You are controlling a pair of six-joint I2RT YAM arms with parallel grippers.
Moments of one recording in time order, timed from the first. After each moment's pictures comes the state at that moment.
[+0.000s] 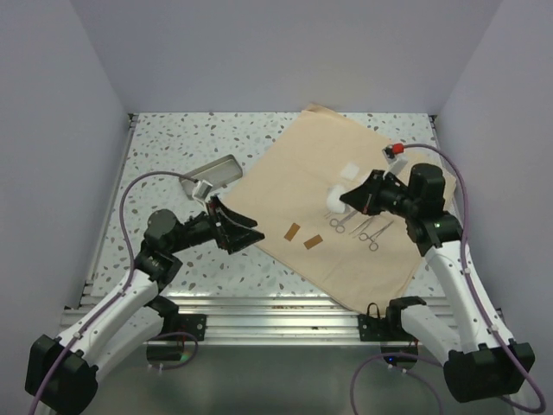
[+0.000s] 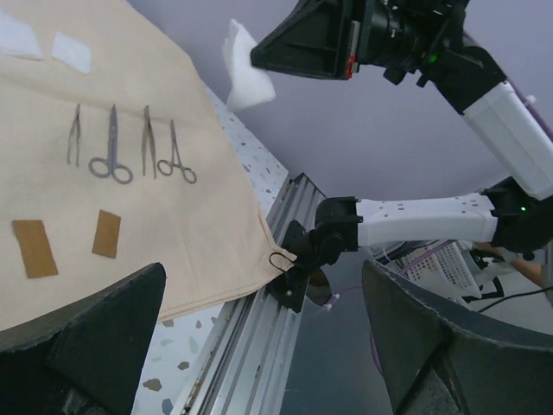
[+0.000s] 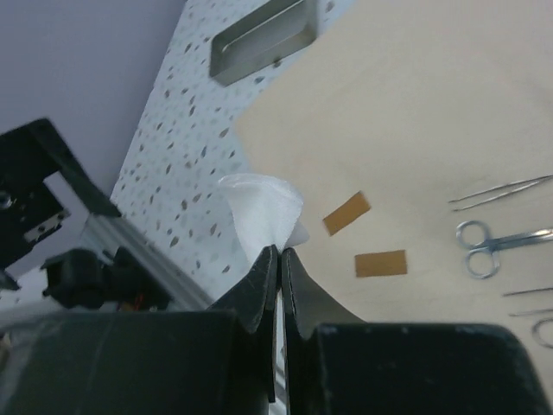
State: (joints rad) left arm -0.44 0.78 0.44 0.36 0.73 -0.80; right arm 0.11 0.95 0.91 -0.40 -0.55 0.43
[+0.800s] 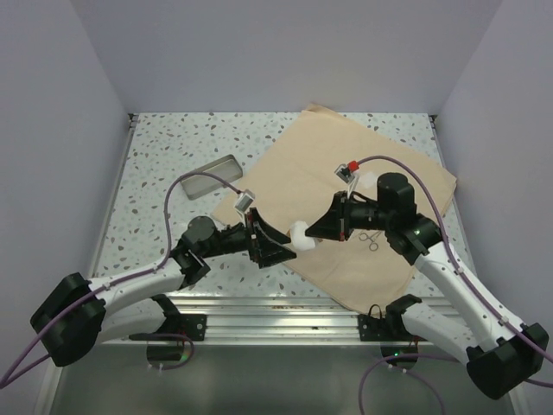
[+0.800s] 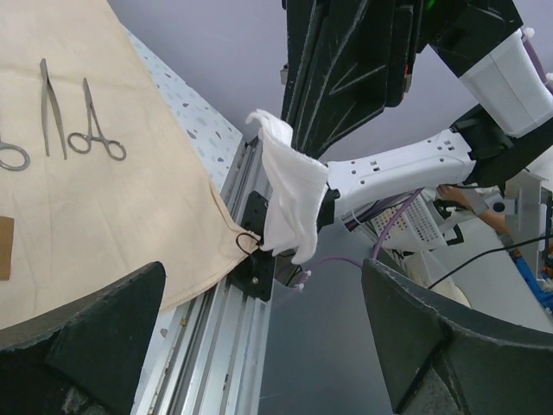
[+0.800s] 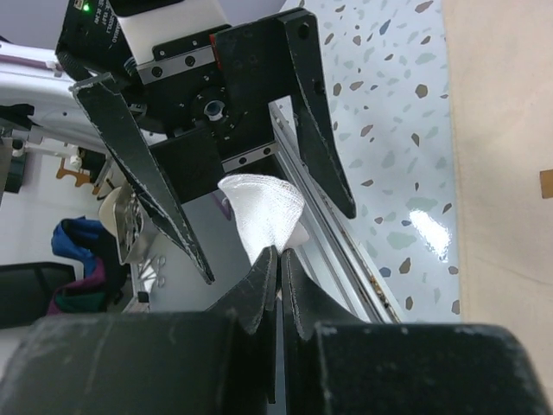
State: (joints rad) left arm -0.78 1.08 0.40 0.75 0.59 -0.83; right arm 0.46 0.93 0.85 -0.33 -0.83 0.54
